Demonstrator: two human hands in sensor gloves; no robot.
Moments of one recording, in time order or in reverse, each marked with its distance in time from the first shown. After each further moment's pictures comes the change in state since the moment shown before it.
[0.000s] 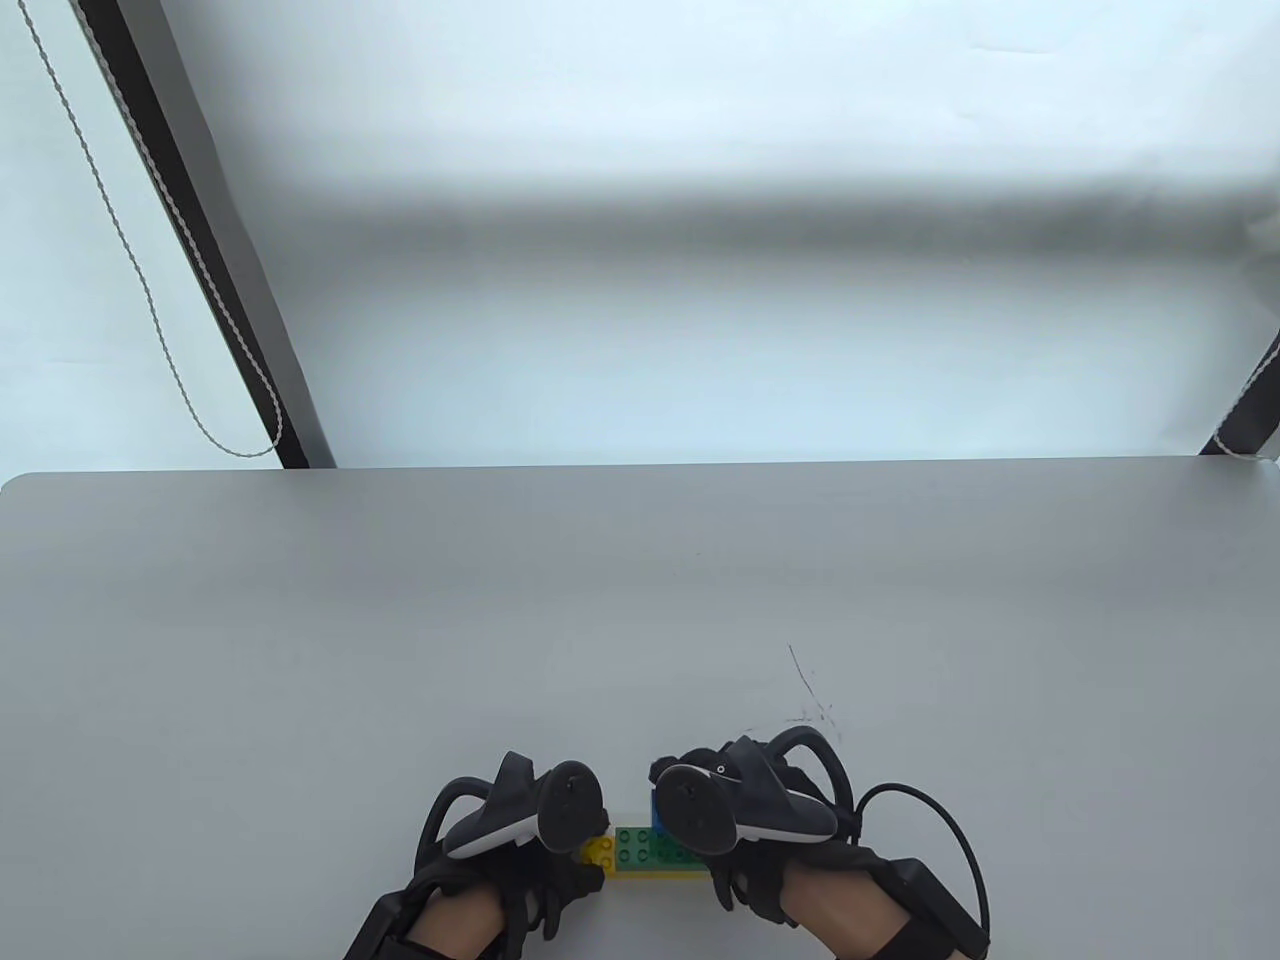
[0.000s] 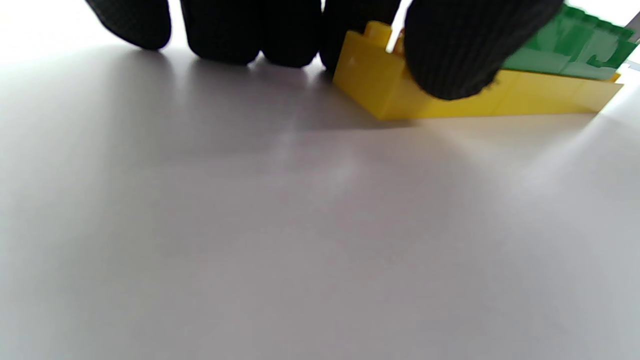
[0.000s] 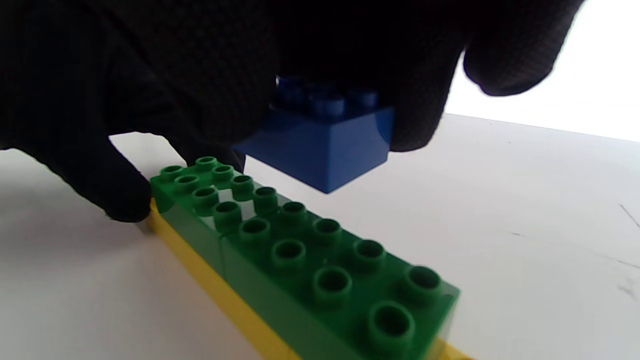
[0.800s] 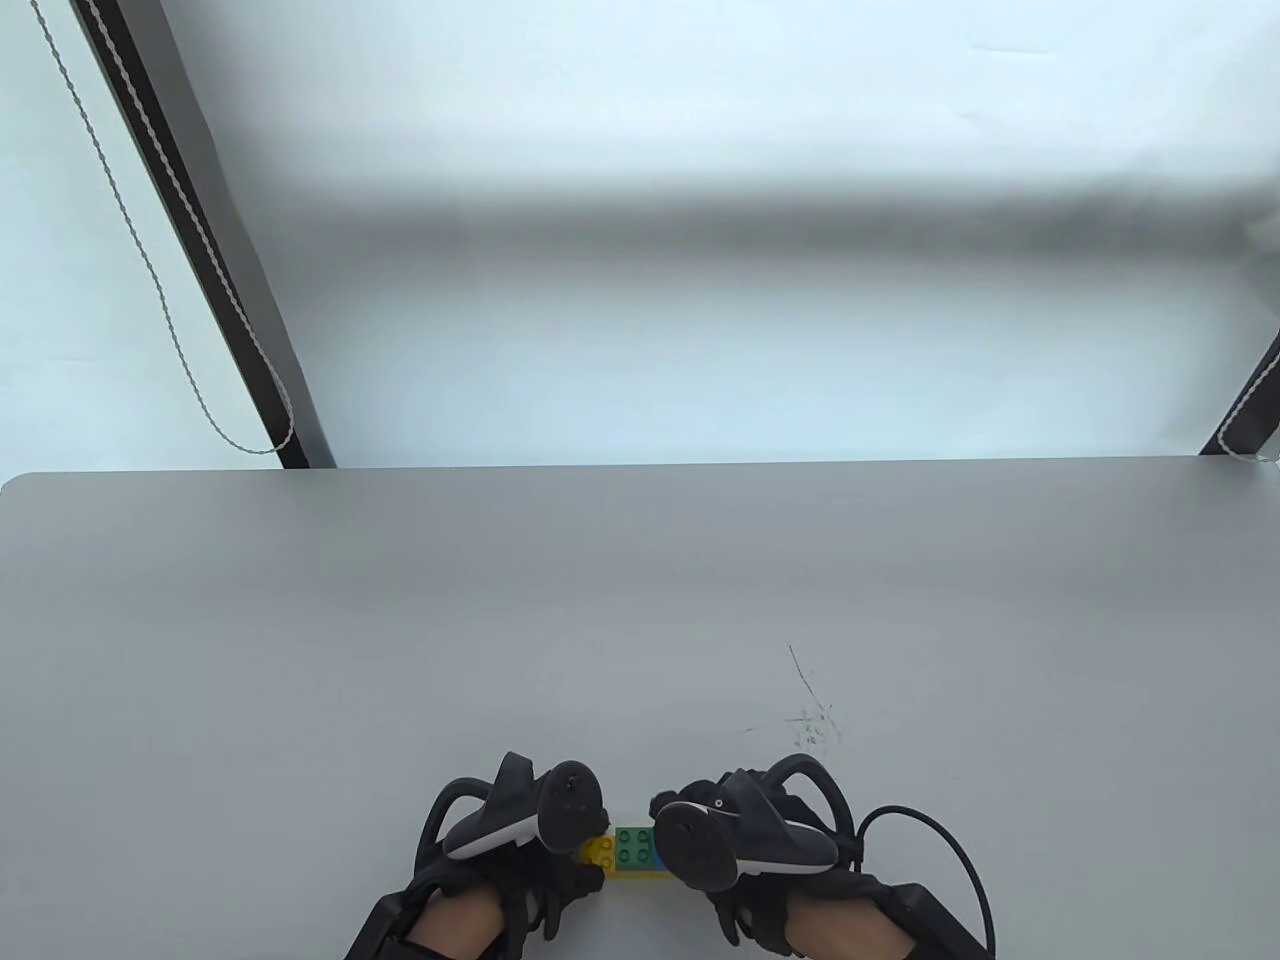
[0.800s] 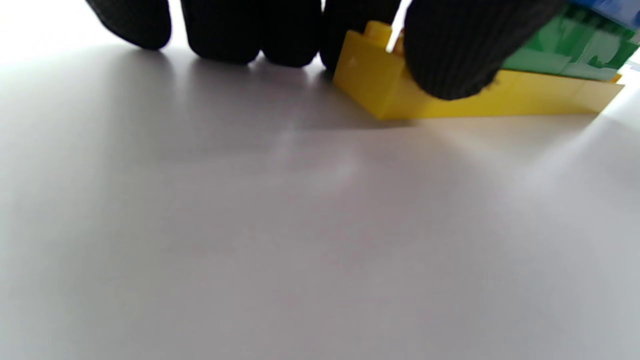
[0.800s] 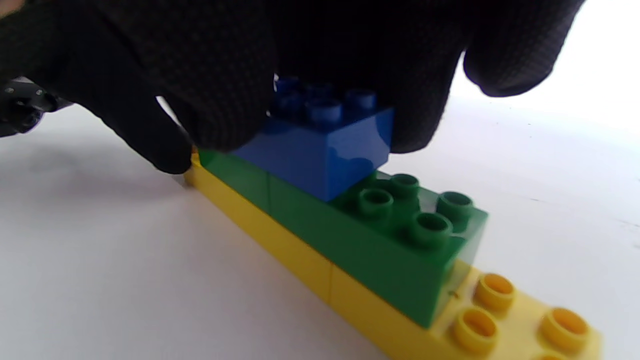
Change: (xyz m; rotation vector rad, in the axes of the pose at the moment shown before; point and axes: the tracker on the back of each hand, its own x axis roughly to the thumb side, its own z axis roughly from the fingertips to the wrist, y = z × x) left_hand 0.000 0.000 0.000 0.000 0.001 0.001; right_hand 0.010 0.016 0.008 0.034 -0.032 0.019
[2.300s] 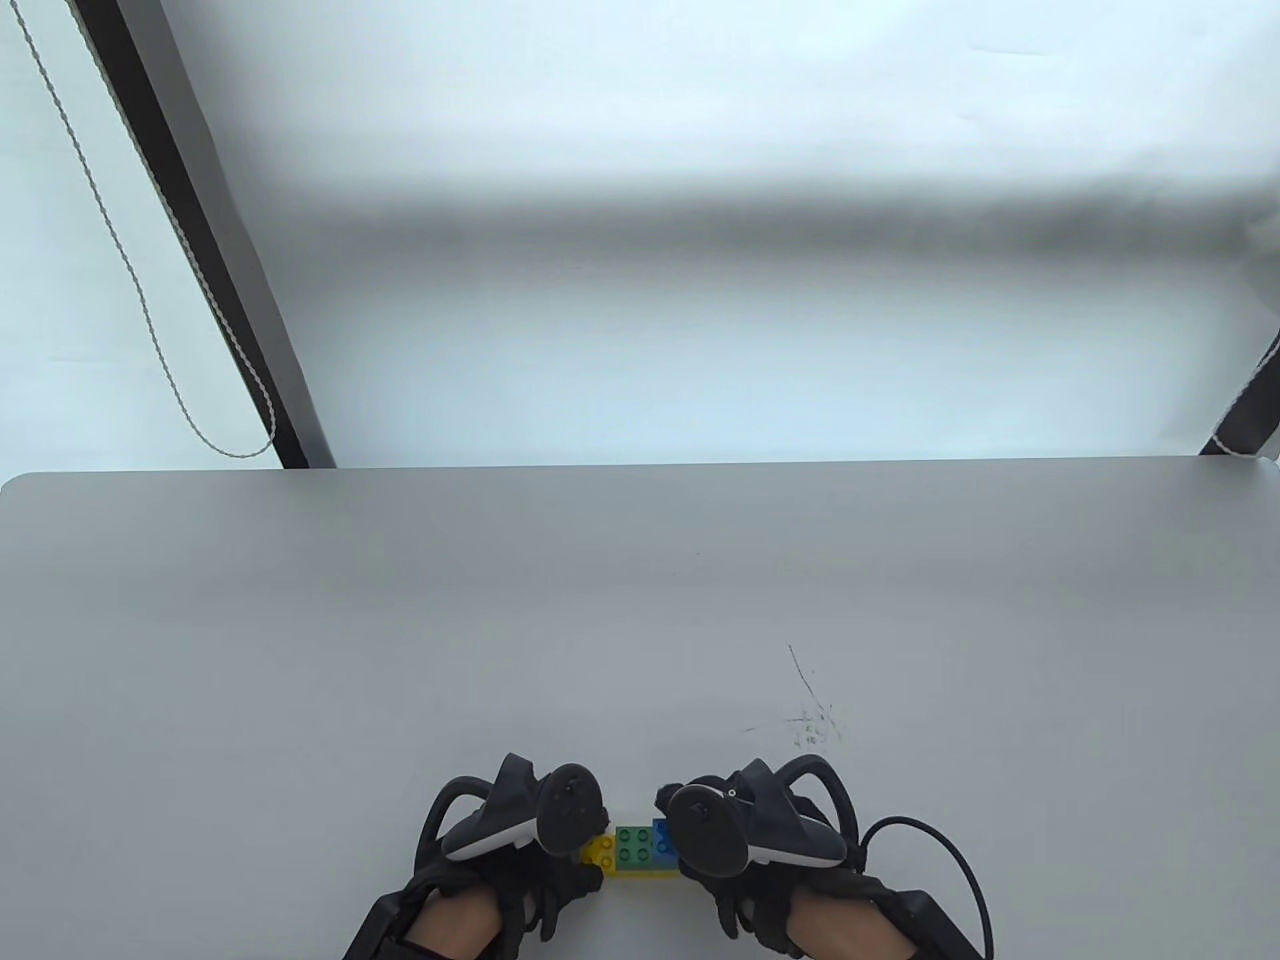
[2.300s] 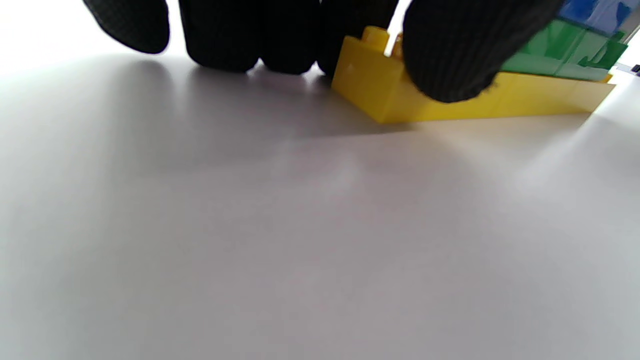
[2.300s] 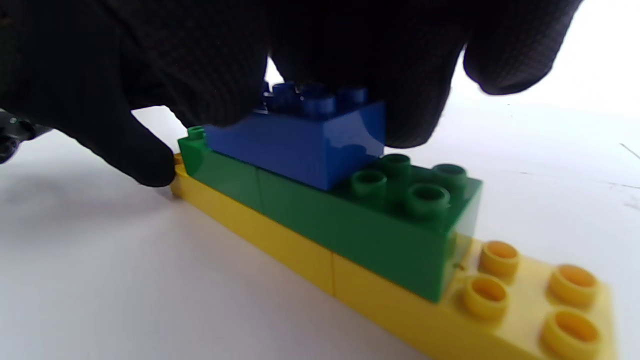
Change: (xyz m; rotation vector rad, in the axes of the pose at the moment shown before) left_hand 0.000 0.000 0.000 0.026 -0.020 -0.021; right_hand -0.015 0.000 0.004 -0.024 0.076 -0.117
